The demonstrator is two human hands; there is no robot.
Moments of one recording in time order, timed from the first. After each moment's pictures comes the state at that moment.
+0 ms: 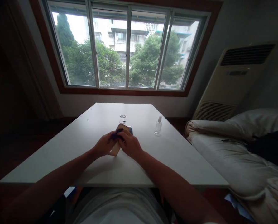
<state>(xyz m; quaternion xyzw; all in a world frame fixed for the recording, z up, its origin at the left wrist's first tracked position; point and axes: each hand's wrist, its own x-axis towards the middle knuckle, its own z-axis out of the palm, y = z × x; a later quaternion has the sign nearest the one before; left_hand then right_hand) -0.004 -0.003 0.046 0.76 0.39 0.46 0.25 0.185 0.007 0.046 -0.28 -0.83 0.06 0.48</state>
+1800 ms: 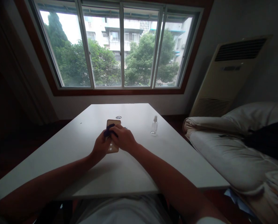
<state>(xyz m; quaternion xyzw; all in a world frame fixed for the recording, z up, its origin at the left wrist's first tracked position) 0.031 0.023 0.038 0.64 0.43 0.59 0.24 0.184 0.043 0.076 -0.31 -0.85 0.02 0.43</state>
